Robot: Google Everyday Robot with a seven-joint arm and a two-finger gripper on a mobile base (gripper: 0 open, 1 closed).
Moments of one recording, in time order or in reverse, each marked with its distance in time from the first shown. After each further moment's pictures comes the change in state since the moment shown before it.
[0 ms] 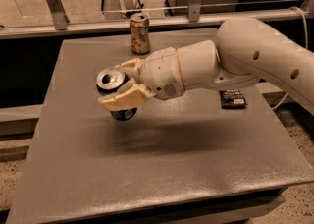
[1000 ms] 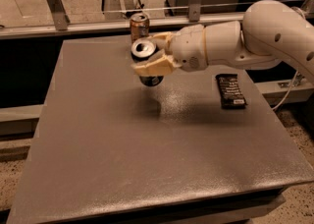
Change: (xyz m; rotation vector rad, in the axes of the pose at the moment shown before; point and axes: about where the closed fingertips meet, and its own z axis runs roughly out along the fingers) arm 0.014 -0.096 -0.063 0.201 0.007 -0.065
